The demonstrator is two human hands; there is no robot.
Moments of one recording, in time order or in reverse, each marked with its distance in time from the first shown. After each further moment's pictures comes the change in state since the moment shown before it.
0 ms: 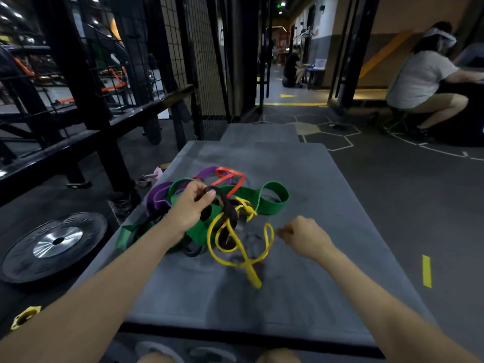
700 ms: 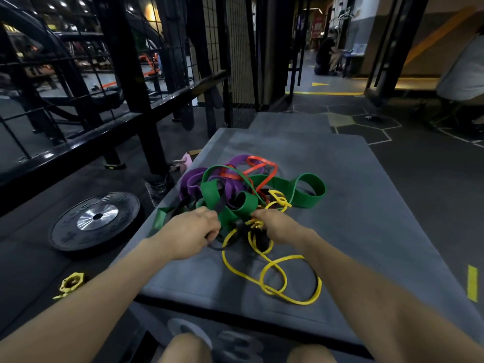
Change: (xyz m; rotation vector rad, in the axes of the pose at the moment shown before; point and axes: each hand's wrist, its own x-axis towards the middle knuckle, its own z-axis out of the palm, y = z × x) left_hand -0.052 -0.033 -0.069 1.129 -0.466 0.315; right_hand 0.059 -0.084 0.069 -0.182 -0.277 -0.440
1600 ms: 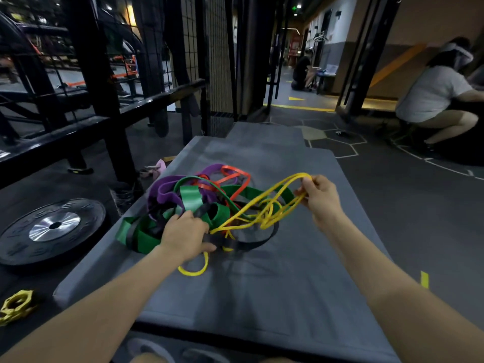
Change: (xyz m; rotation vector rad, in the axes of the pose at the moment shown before) left_hand 0.058 0.041 0.014 0.176 -0.001 -0.343; right_hand -0.056 0.072 -0.084 1.114 0.883 0.281
